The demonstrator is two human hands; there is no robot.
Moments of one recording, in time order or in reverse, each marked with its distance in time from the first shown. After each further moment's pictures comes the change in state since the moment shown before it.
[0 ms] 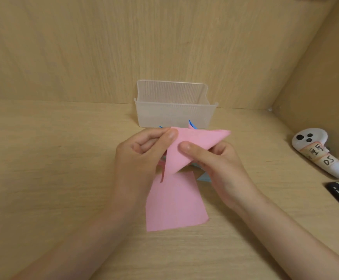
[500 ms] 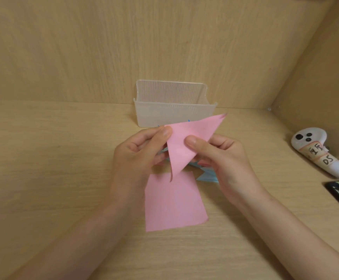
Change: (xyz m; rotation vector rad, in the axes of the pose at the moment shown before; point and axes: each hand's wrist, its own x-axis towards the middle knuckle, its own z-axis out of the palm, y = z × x) left_hand 0.003 -0.003 -0.003 -0.137 -0.049 -0.118; right_hand 0.002 -0.007 -0.005 -0.029 0.102 -0.020
